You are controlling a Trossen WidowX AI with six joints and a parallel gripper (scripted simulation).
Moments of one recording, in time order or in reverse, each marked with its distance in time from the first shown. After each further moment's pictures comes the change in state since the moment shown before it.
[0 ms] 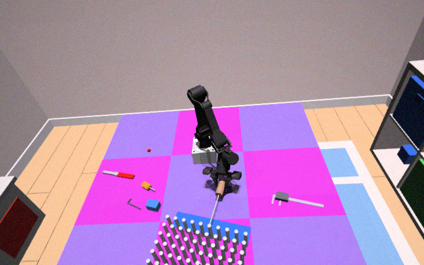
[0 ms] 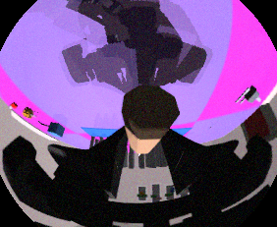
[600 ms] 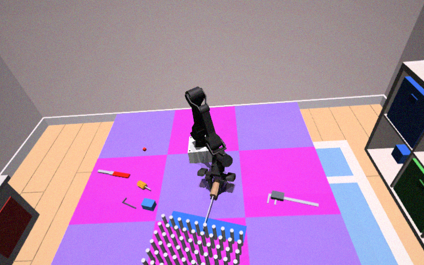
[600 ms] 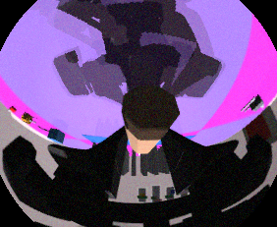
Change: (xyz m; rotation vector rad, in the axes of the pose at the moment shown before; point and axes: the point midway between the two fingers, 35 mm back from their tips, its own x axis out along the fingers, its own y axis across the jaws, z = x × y) arm 0.018 0.010 0.016 -0.006 -0.008 0.007
